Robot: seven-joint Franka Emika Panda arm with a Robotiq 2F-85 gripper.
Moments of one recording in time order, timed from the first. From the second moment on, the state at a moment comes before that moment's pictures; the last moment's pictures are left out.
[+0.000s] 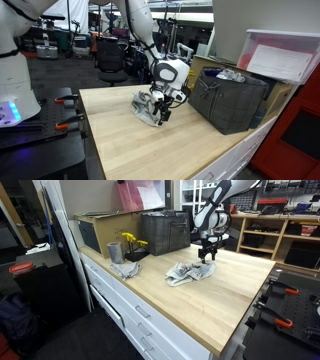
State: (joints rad) arm -0.28 0.77 -0.10 -1.76 0.08 2.32 -0.15
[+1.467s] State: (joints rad) arm -0.27 0.63 -0.18 -1.76 -0.01 2.32 -0.12
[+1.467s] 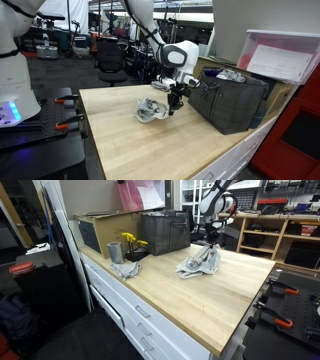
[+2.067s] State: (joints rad) arm -0.22 0.40 -0.29 -1.87 -0.16 2.32 0.07
